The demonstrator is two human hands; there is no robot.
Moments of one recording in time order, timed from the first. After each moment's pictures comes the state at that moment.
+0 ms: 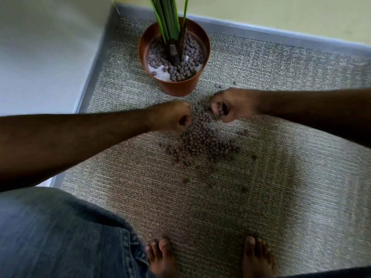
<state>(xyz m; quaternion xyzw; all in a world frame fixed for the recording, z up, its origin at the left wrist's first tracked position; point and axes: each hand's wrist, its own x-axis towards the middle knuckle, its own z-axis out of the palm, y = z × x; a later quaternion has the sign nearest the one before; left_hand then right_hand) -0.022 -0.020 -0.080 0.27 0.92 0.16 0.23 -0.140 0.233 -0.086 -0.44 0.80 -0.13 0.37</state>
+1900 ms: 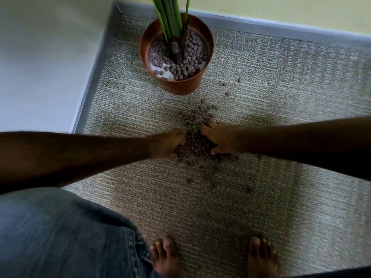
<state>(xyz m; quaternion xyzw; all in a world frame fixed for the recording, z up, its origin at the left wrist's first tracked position) 0.031 -0.013 -0.144 0.29 0.91 0.14 0.28 -0.063 0.208 -0.158 -0.45 0.83 0.03 0.34</state>
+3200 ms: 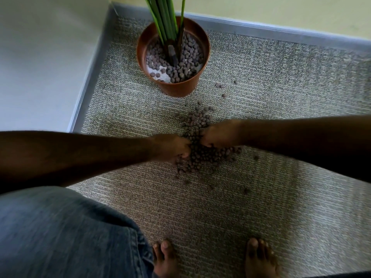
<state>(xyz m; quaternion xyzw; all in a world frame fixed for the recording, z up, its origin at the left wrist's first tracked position) 0.015 -0.003 -0.154 0.37 0.87 0.07 0.33 -0.083 0.206 -0.138 -0.64 0.67 0.11 0.36</state>
